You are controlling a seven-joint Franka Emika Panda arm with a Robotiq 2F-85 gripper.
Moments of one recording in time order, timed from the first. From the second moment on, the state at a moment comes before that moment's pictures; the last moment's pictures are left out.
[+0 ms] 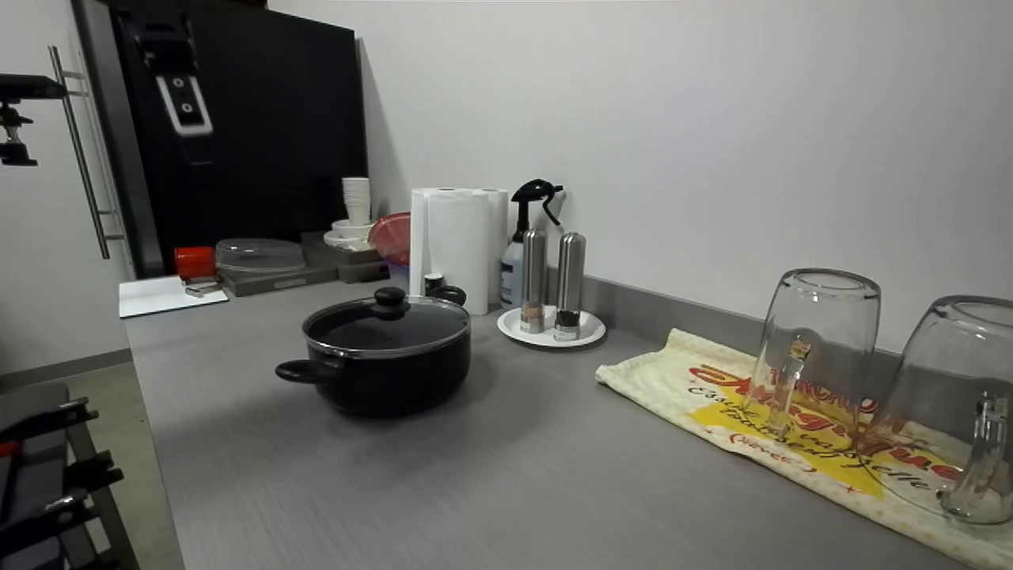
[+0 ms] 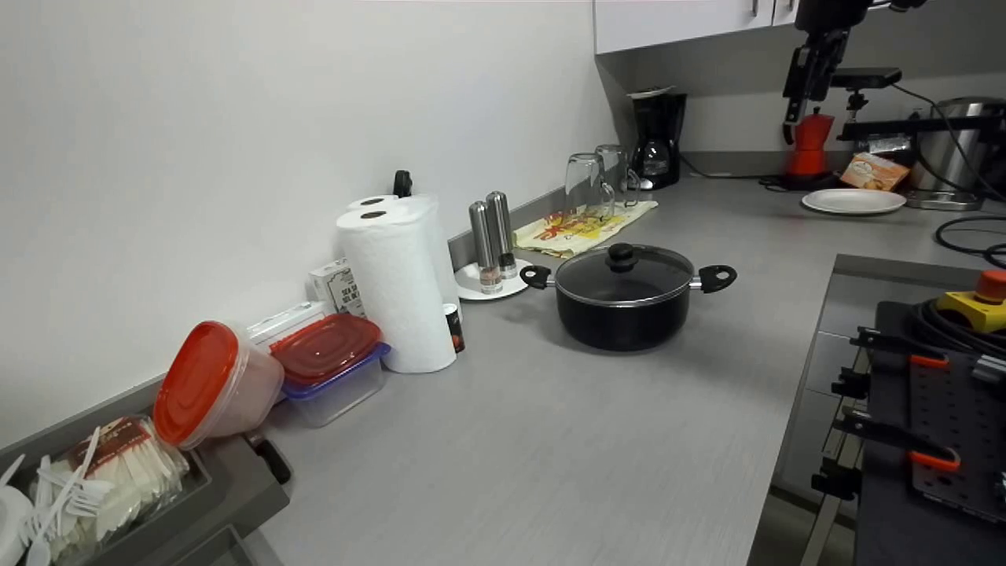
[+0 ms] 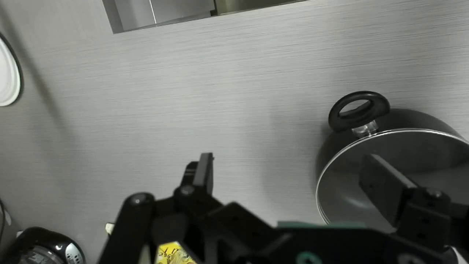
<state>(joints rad) -0.27 -0.70 -0.11 -2.66 -0.36 2.15 -0.03</state>
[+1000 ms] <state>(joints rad) -0.11 -0.20 -0.02 -2.33 -0.34 2.46 -0.02</state>
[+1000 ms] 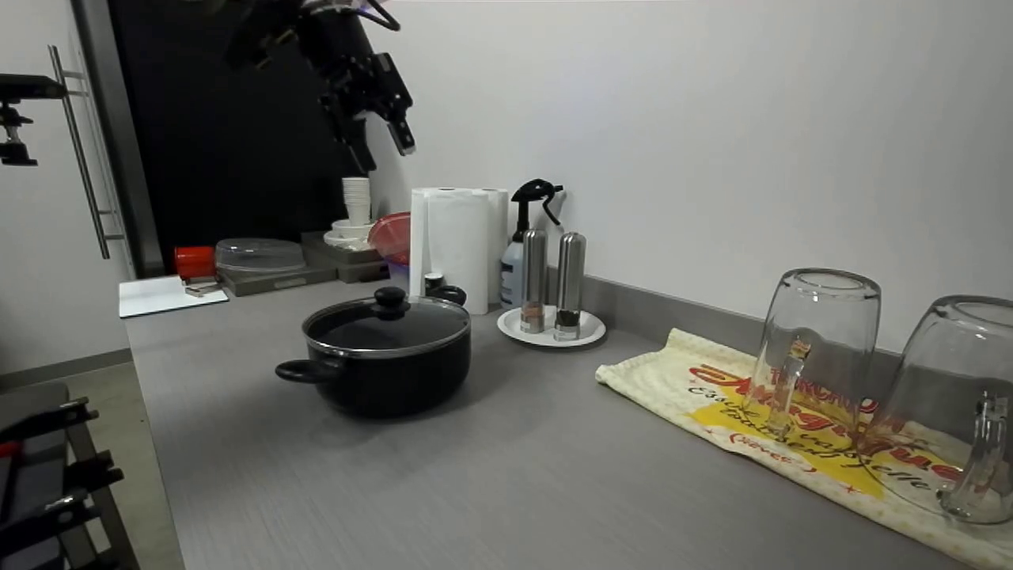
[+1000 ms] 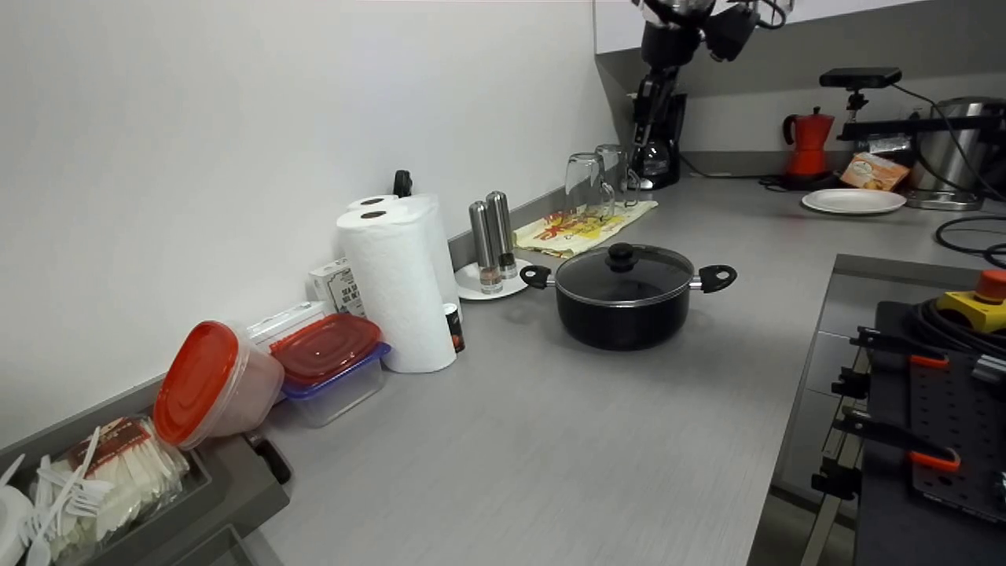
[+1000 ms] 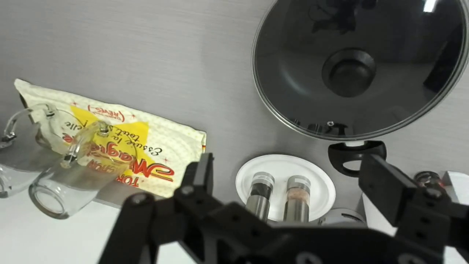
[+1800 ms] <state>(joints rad) -0.09 0.30 -0.02 -2.00 -0.22 2.42 -0.09</state>
